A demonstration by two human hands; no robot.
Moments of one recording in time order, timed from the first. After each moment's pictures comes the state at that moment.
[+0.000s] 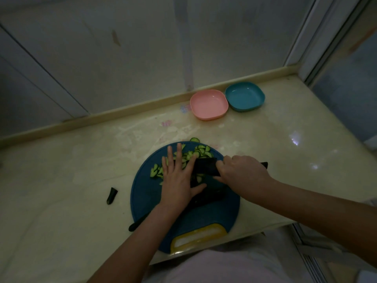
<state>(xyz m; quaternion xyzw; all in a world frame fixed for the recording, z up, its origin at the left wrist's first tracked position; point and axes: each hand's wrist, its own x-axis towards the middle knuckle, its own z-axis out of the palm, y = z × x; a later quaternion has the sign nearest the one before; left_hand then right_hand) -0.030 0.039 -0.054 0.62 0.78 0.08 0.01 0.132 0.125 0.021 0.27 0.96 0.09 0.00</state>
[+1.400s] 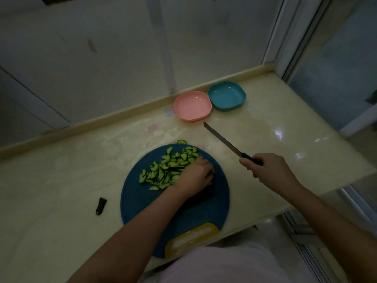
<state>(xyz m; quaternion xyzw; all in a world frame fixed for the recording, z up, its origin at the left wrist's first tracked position) 0.003 0.095 -0.066 0.78 0.58 0.17 0.17 0.215 0.141 0.011 0.59 0.71 -0.36 -0.13</state>
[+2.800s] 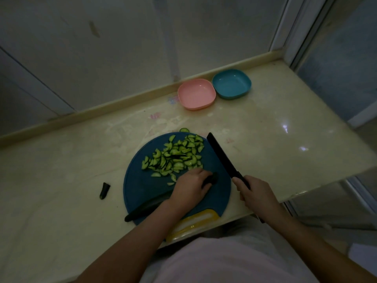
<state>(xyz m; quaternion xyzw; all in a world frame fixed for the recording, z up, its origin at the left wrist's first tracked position) 0.015 0.030 -0.067 0.72 0.65 0.19 0.14 0.207 0.072 -0.046 0.58 0.68 -0.43 -0.10</state>
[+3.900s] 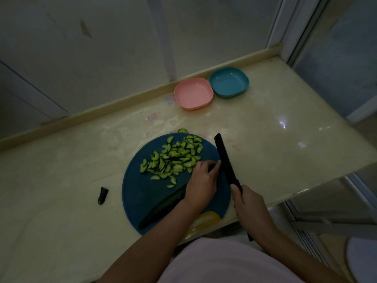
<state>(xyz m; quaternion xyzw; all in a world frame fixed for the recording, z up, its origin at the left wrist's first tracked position) 0.039 0.051 -0.101 0.71 0.65 0.25 0.08 0.184 0.036 -0.042 0.63 0.63 -0.43 -0.12</state>
